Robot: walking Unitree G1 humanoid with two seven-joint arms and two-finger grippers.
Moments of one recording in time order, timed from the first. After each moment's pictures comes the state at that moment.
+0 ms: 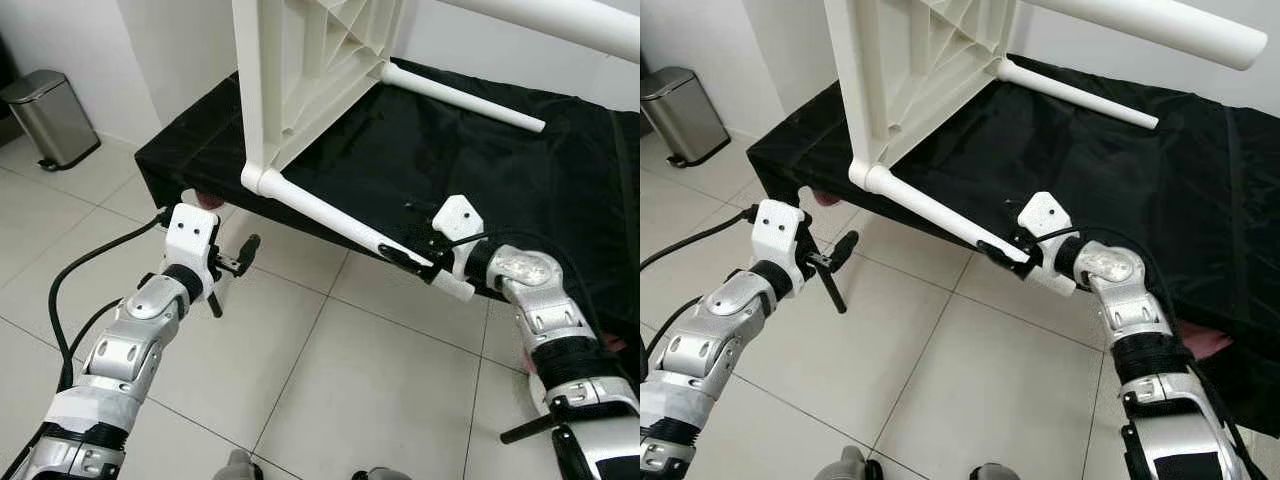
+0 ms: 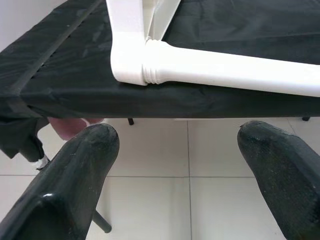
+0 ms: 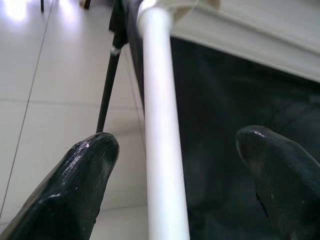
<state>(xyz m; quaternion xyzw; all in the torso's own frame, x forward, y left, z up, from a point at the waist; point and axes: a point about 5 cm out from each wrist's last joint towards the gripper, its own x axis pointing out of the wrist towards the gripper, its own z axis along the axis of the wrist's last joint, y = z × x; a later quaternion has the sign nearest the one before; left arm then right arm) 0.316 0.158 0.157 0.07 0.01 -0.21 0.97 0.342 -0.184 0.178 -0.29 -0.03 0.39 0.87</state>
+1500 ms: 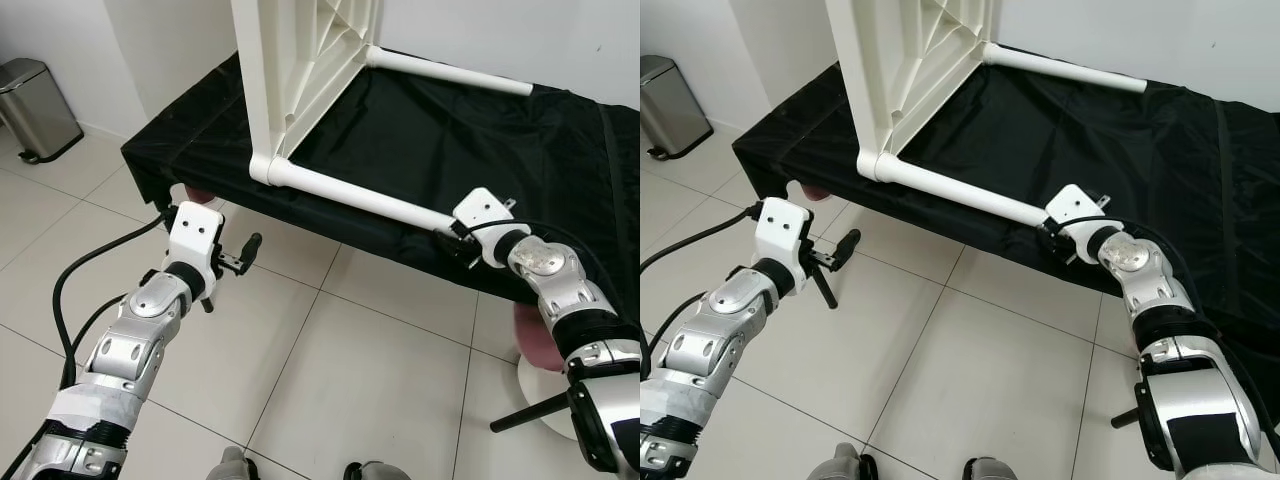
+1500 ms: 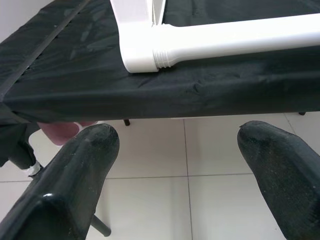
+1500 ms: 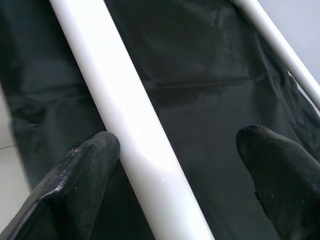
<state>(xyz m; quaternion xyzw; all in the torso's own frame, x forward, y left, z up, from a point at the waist) 0.317 0.157 0.160 0.09 0.00 -0.21 0.97 0.374 -0.235 0.179 -0.40 0.02 0.18 0.90</state>
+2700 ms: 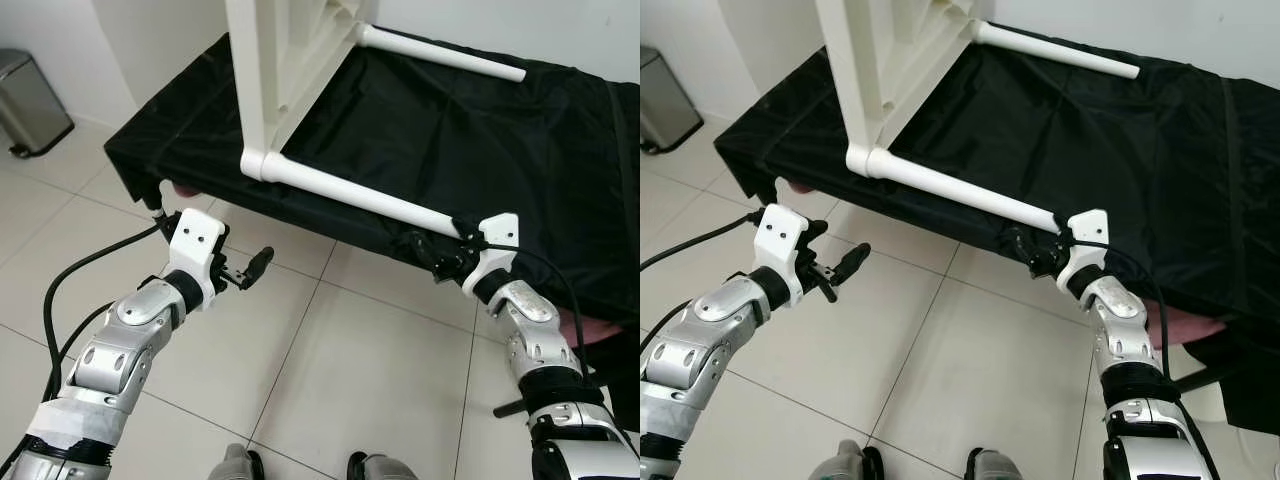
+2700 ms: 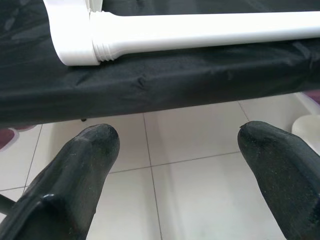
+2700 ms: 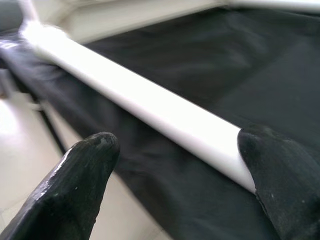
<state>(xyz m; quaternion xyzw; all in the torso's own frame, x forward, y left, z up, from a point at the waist) 0.298 0.152 0.165 0.08 0.01 -0.30 0.95 0.329 -0.210 0.145 -0.04 -0.07 0.24 0.97</state>
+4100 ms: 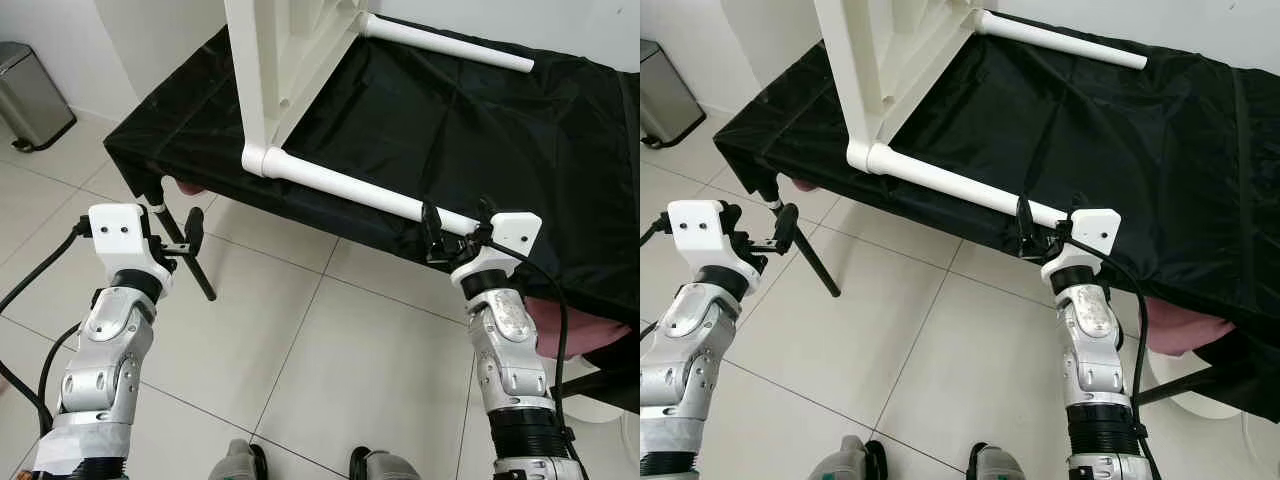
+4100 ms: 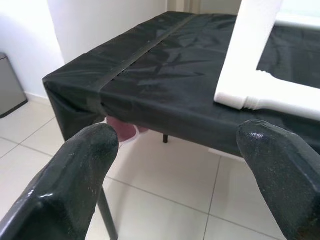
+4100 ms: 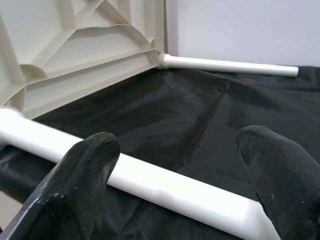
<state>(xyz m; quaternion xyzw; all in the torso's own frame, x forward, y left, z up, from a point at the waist) 0.294 0.199 0.179 -0.02 -0.09 -0.05 0.99 0.304 -0.180 0.179 -0.02 -0.18 0.04 0.98</state>
